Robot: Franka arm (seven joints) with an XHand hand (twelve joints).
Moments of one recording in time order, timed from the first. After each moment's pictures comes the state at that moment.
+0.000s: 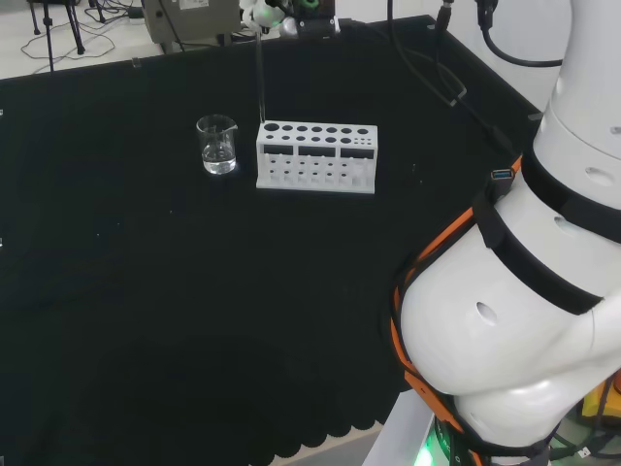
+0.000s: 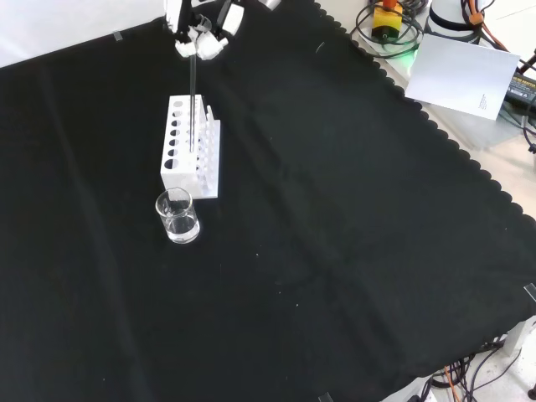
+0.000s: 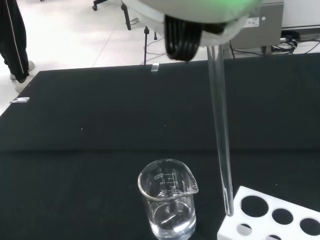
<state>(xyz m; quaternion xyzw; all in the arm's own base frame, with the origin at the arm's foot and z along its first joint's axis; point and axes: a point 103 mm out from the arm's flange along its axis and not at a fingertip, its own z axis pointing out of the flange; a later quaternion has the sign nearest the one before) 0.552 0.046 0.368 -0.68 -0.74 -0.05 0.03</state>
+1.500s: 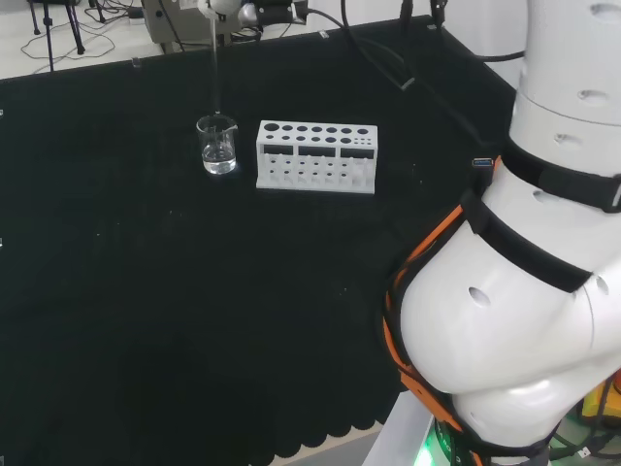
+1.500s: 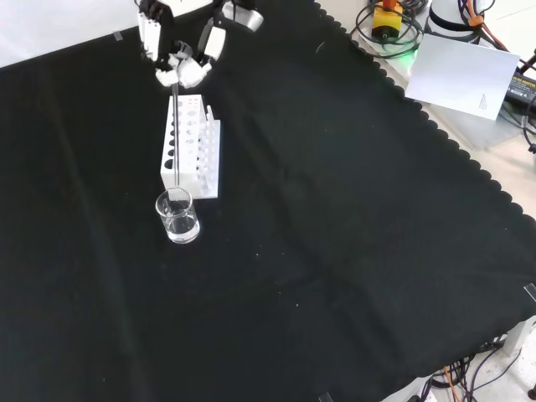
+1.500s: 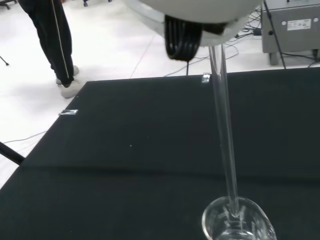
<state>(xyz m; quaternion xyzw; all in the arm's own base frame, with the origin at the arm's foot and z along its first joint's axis) 0.611 0.096 0.368 -0.63 -0.77 -0.08 0.05</state>
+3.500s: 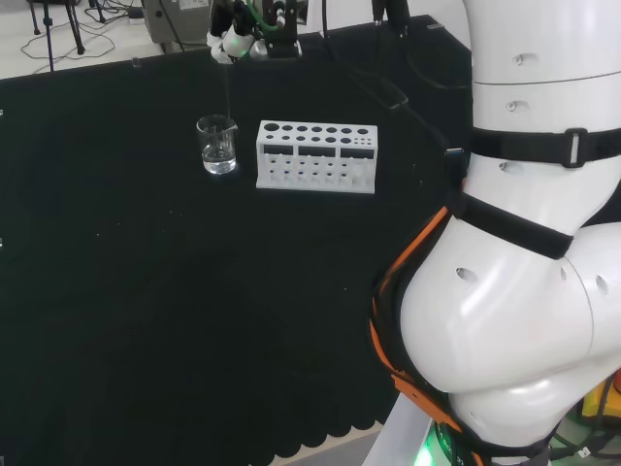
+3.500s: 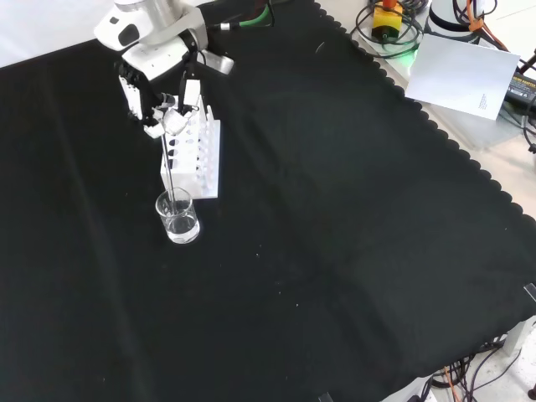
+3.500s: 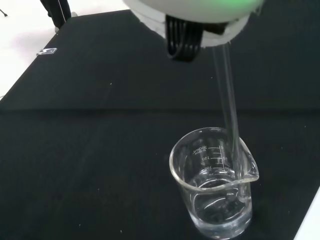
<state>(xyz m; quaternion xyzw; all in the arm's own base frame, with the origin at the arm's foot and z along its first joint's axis) 0.649 0.073 0.281 -0.62 -0.77 -0.03 0.12</state>
